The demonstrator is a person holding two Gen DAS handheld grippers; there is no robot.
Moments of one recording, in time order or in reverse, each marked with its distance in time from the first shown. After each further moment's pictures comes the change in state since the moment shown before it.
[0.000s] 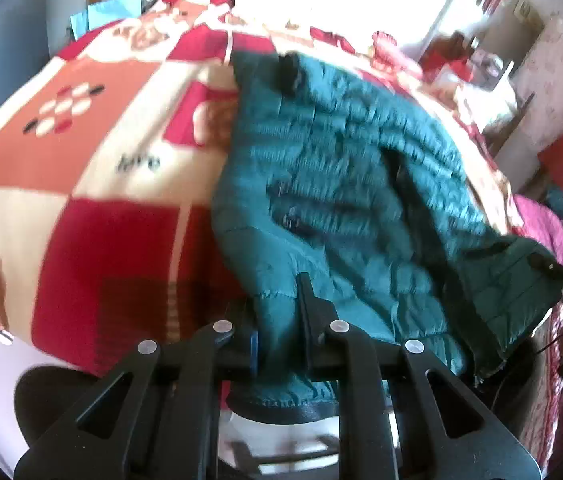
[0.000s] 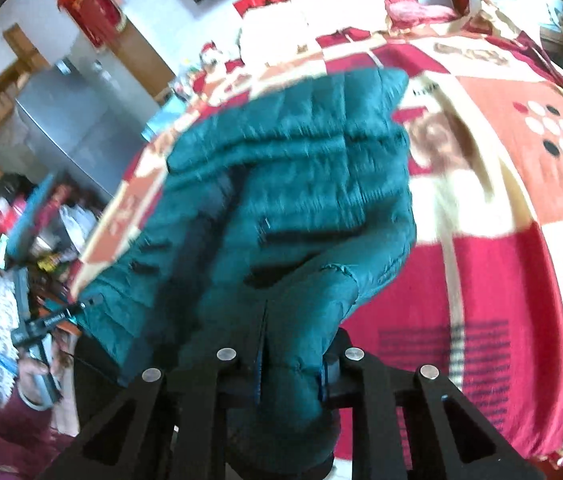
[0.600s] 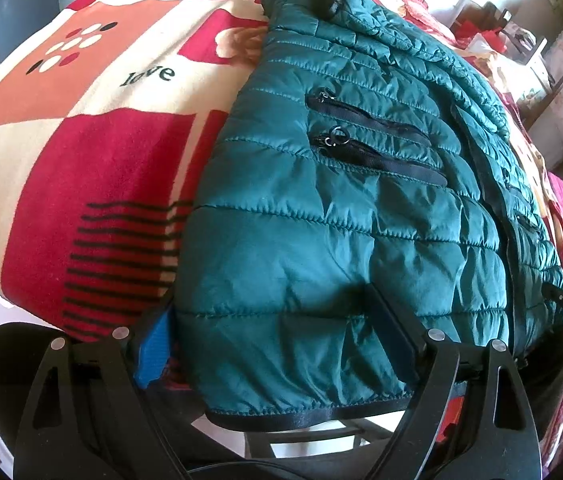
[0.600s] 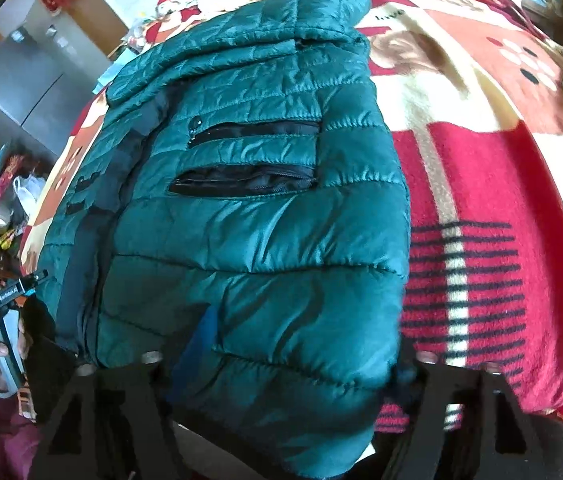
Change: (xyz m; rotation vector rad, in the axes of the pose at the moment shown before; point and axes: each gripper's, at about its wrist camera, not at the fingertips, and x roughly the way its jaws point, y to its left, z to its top) left arm 0.056 0.013 -0.047 -0.028 0.159 0.096; right arm 0.047 -0.018 -0.058 0.014 0.193 -0.174
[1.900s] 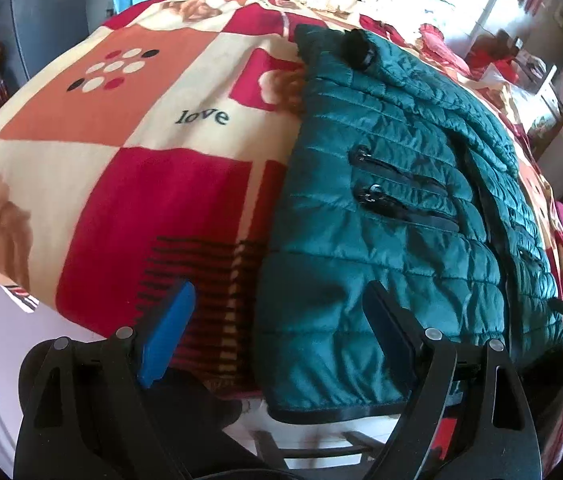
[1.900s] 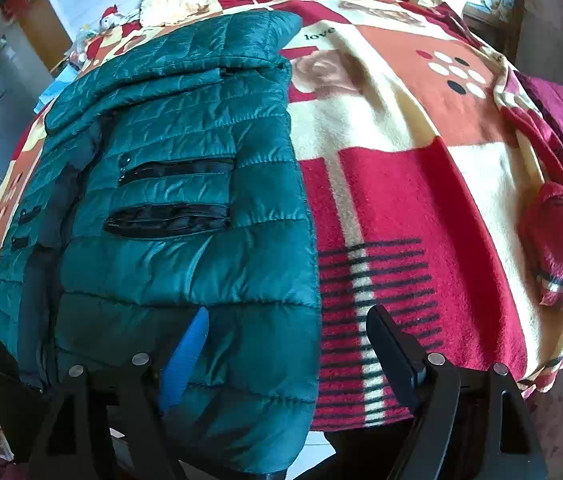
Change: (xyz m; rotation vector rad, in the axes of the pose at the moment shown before) left arm -0.032 0.028 0.010 -0.058 -0.102 0.049; right arm -0.020 -0.016 0.011 0.100 -0.035 -0.243
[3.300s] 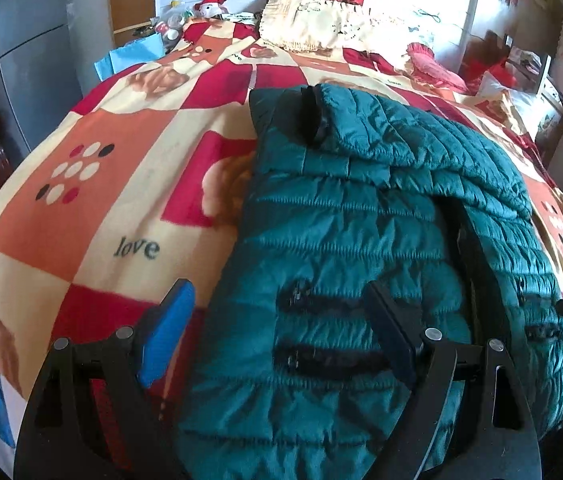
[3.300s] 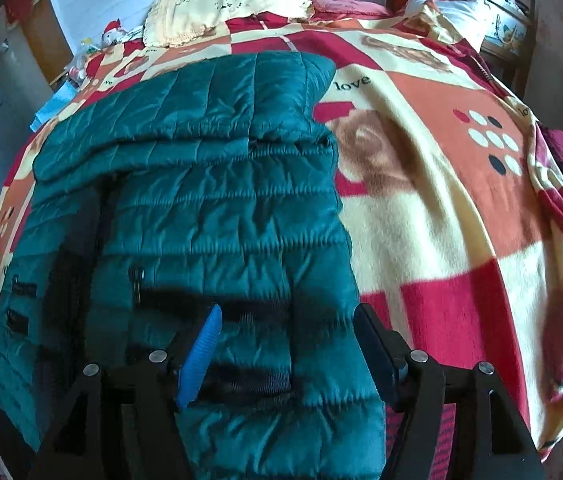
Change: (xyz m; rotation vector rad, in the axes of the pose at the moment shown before) left arm 0.025 -0.079 0.073 0.114 -0.158 0.090; right arm 0.020 0.046 0.079 -0.030 -0.088 -0.030
